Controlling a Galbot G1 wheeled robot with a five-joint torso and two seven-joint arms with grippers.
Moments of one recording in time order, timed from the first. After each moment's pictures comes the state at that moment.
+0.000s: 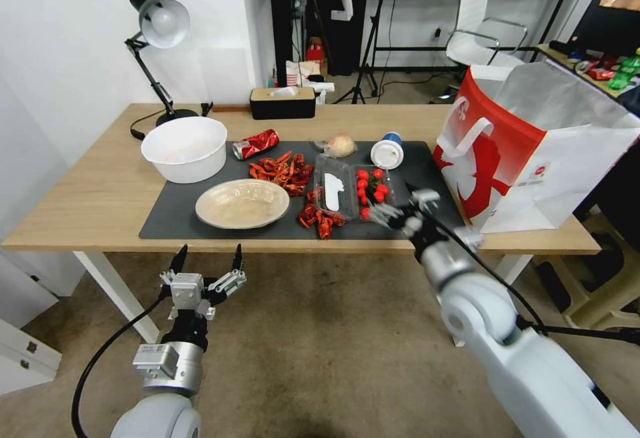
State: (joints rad) left arm 1.71 -1.49 -0.55 -2.20 -0.11 -0.06 -0.01; right arm -0.97 1.03 0.10 1.99 0.68 -0.20 0.29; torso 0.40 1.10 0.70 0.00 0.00
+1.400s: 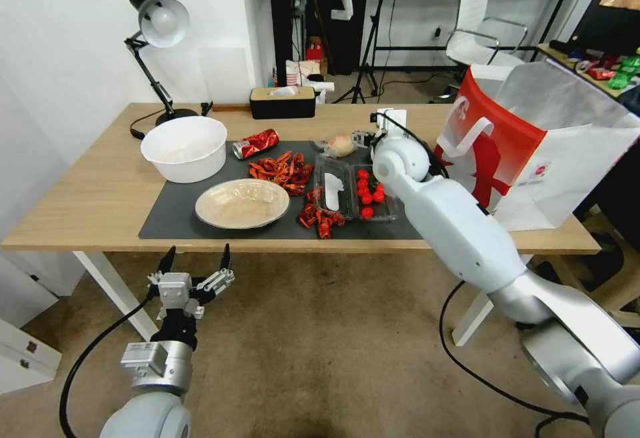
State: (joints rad) left arm 1.71 -1.48 -0.59 -2.19 -0.14 -0.05 -0.02; right arm -0.24 1.26 -0.17 1.31 0.90 -0.59 0.67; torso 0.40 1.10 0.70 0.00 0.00
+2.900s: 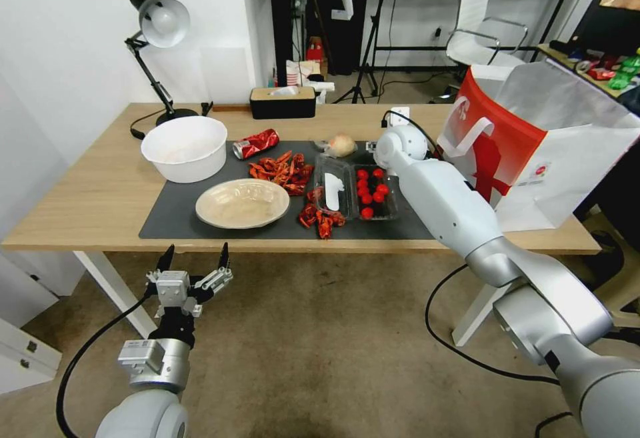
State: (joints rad) left arm 1.70 -1.46 -0.60 -2.18 -0.16 -0.05 -0.02; right arm -0.16 1.34 -0.12 1.00 0.91 -0.71 0.68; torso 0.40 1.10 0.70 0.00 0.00
